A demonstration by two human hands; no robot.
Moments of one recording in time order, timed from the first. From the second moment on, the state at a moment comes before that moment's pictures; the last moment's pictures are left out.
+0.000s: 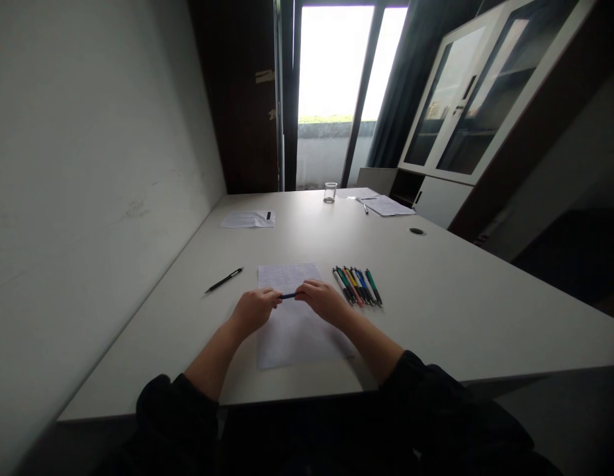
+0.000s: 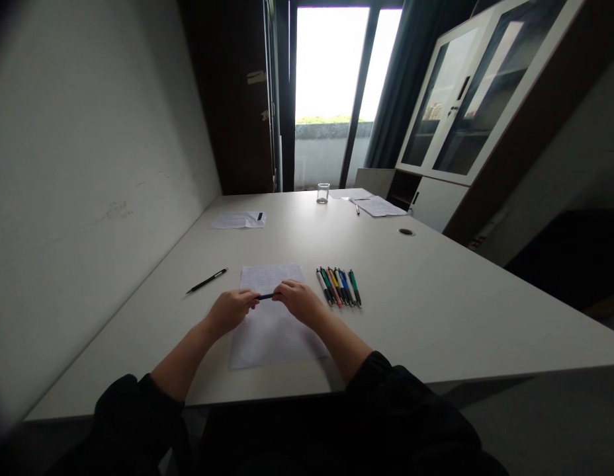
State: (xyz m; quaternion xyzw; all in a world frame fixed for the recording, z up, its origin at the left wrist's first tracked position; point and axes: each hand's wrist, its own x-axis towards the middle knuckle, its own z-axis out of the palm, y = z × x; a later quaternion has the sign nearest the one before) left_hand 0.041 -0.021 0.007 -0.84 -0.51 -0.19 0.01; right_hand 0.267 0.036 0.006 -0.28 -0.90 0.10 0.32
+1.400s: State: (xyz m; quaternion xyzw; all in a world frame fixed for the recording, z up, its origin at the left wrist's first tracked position) left_hand 0.034 -0.025 0.003 -0.83 -0.50 -0.24 0.01; right_hand 0.267 0.032 0.002 -0.30 -0.89 0.18 0.30
